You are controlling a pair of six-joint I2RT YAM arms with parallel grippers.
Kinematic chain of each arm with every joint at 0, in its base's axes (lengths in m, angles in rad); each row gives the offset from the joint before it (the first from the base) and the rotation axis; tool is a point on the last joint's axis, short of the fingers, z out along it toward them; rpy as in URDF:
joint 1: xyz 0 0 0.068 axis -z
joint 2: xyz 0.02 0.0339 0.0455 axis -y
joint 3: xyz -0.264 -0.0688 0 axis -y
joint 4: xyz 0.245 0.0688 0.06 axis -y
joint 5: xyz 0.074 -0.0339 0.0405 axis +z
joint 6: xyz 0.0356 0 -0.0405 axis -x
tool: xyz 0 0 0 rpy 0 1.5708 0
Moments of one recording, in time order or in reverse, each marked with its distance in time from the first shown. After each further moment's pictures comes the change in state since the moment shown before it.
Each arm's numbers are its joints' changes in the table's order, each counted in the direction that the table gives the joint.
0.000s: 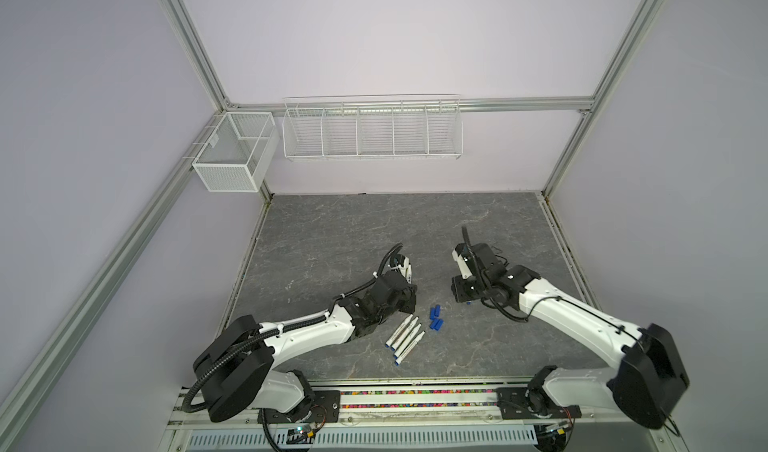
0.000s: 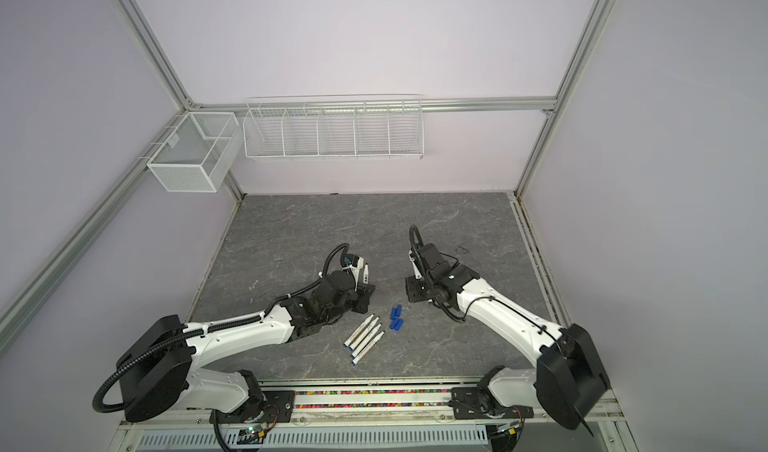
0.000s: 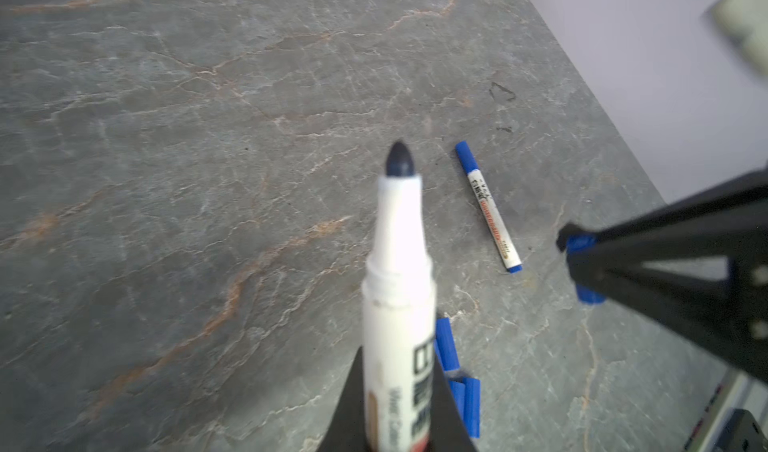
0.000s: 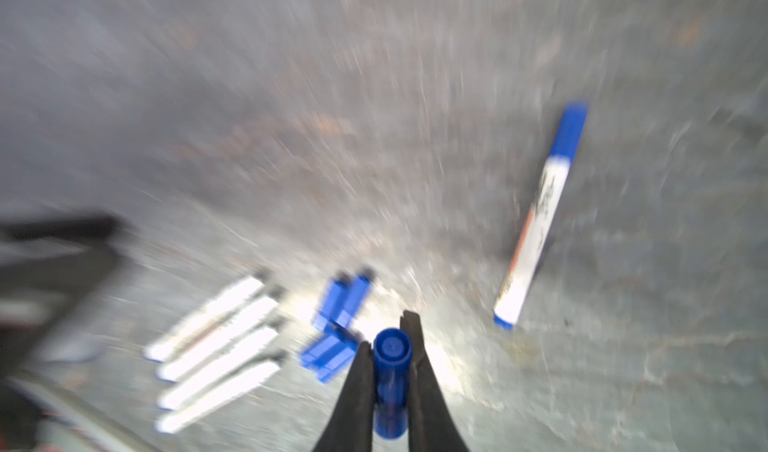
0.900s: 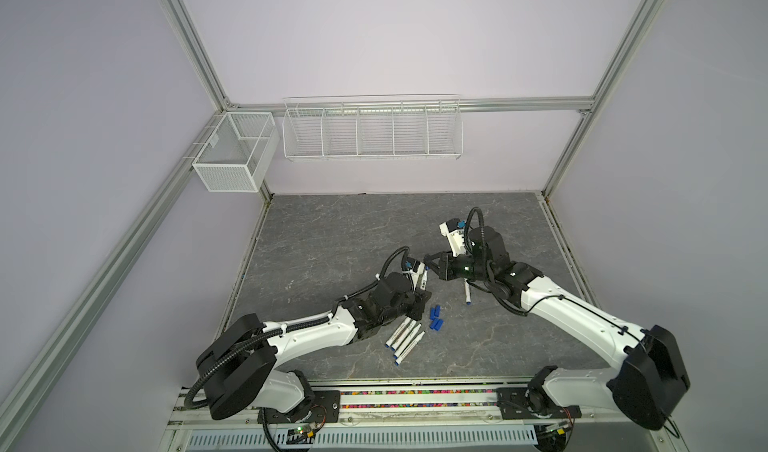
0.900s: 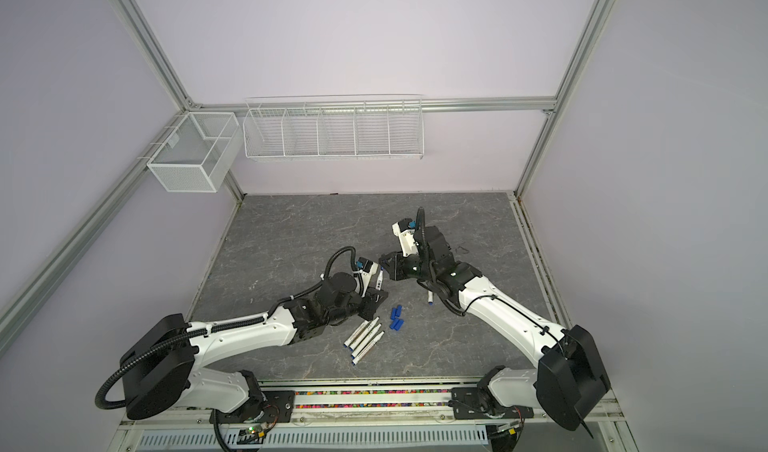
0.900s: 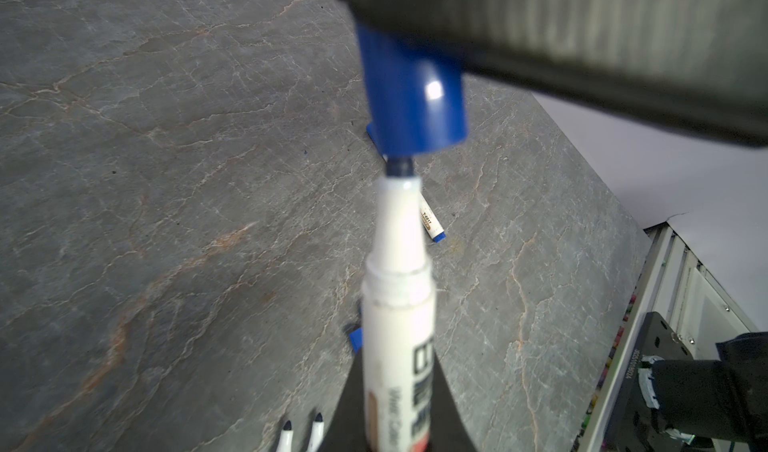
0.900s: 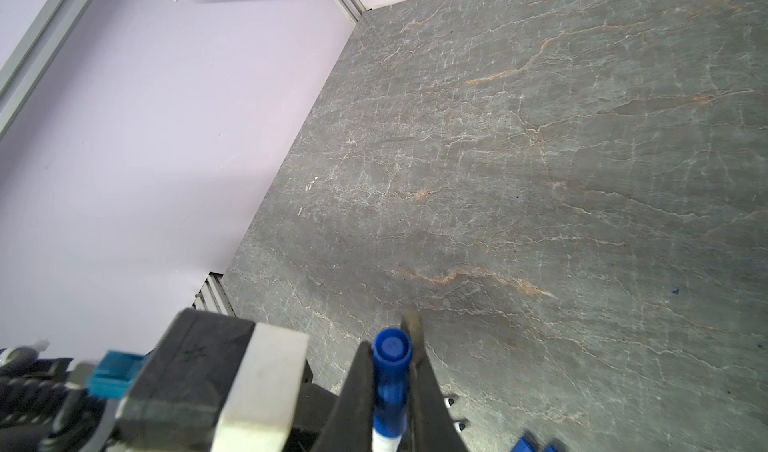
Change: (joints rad) left arm 0.032 -0.013 0.002 0.067 -0.134 -0.088; right arm -0.006 -0.065 0.031 0.378 0.304 -0.095
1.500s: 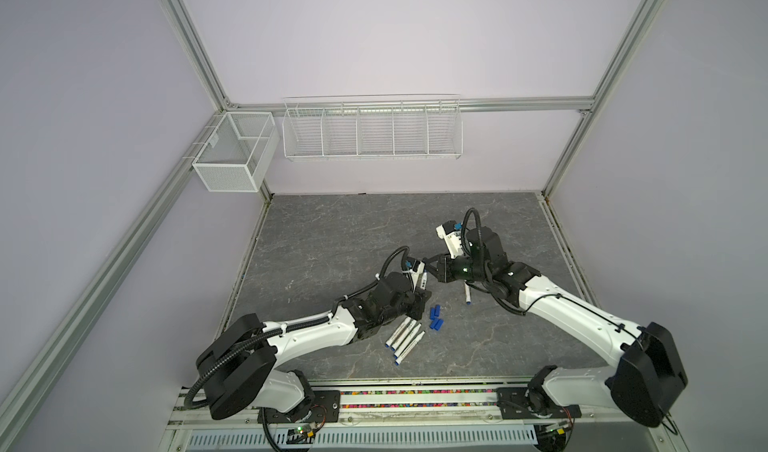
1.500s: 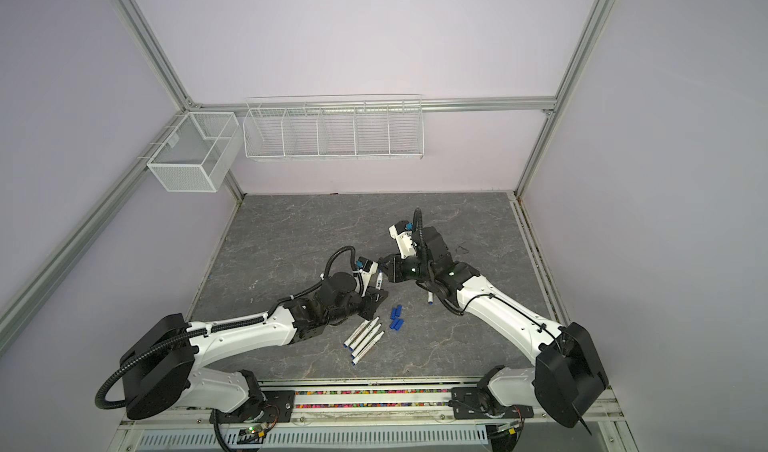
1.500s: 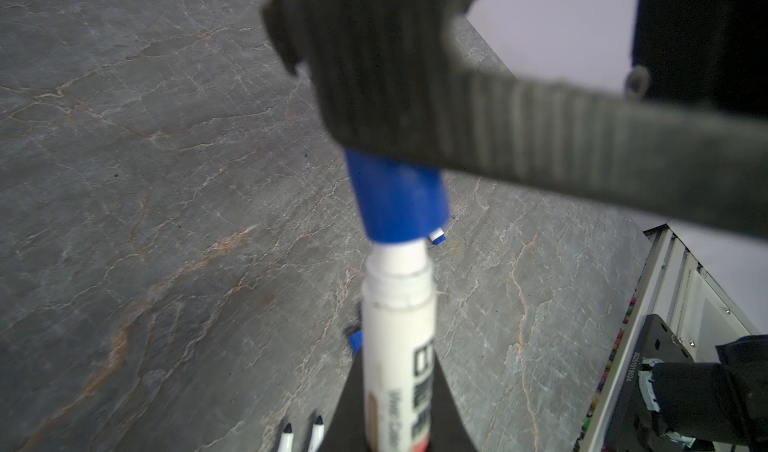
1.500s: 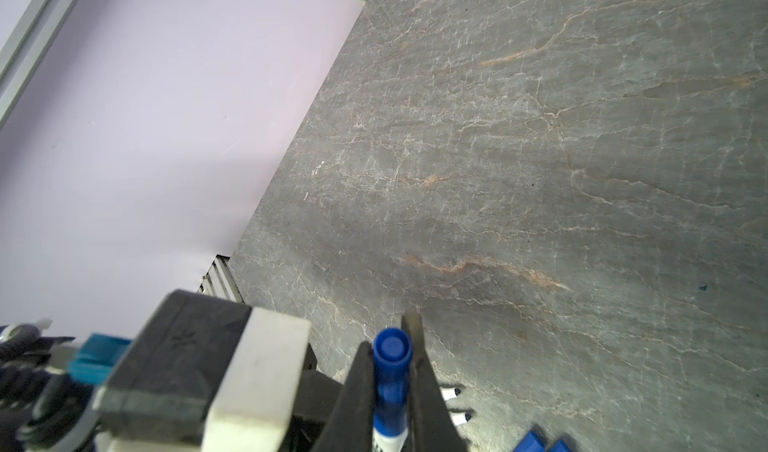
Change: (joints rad) left arm 0.000 0.000 0.001 0.006 0.003 0.000; right arm -0.008 -0.009 0.000 -0.021 0.051 0.024
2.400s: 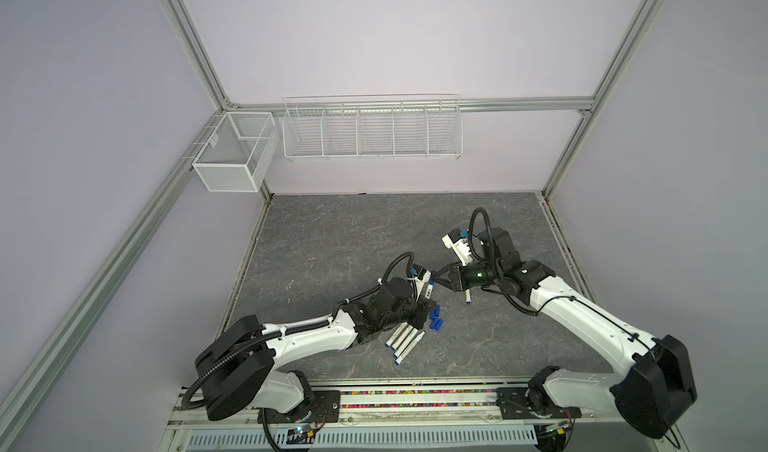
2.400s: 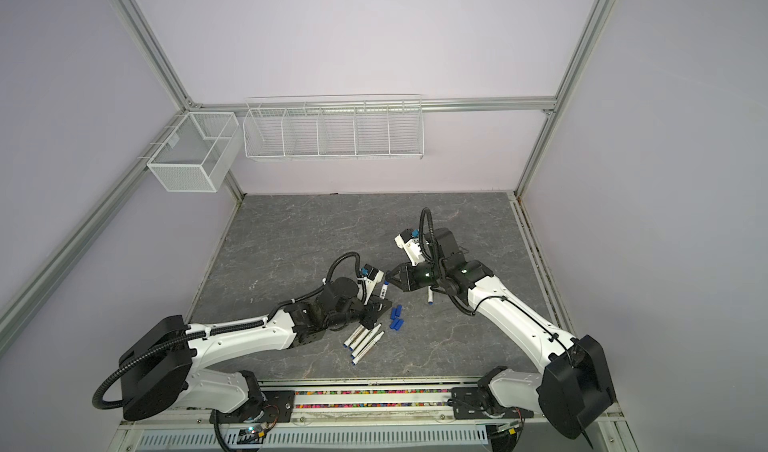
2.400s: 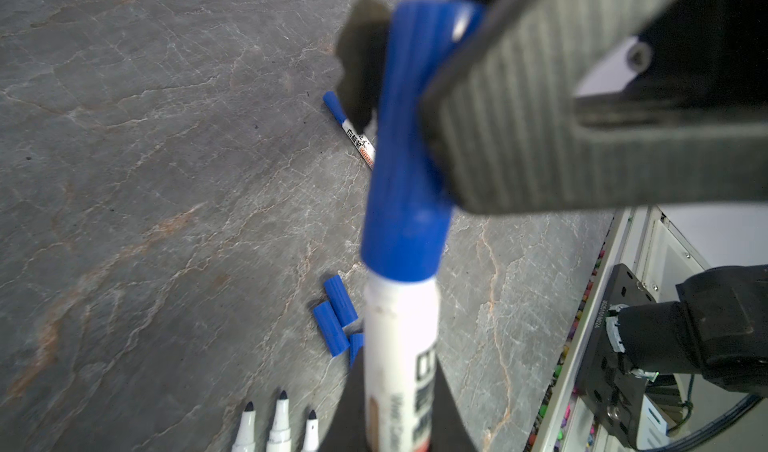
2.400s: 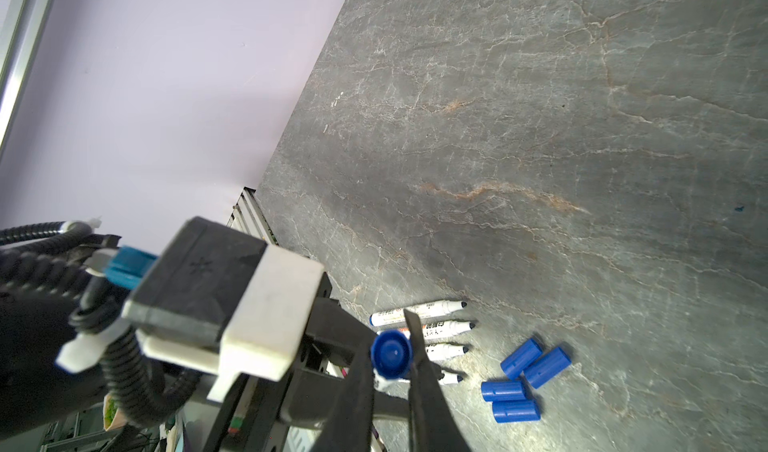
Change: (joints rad) left arm 0.032 0.011 -0.015 -0.011 -0.065 -0.027; right arm 0.088 0.063 0.004 -0.236 0.211 0.124
